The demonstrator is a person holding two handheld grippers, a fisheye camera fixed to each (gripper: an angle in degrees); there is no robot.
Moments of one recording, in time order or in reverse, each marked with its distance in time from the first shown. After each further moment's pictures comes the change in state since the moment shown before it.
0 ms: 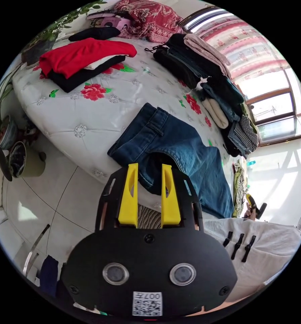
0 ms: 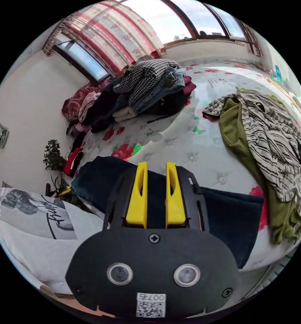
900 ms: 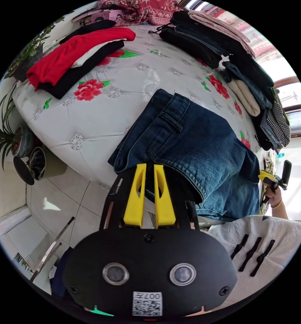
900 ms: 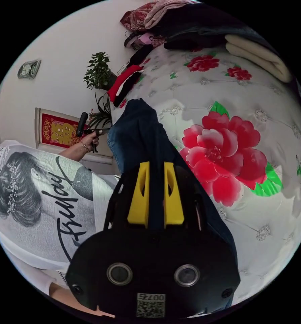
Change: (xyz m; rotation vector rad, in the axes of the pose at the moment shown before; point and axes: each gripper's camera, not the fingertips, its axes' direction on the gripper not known) left arm 0.033 -0.022 0.074 -0.135 -0.259 0.021; right arm -0.089 -0.167 0.164 -0.661 -0.424 -0.400
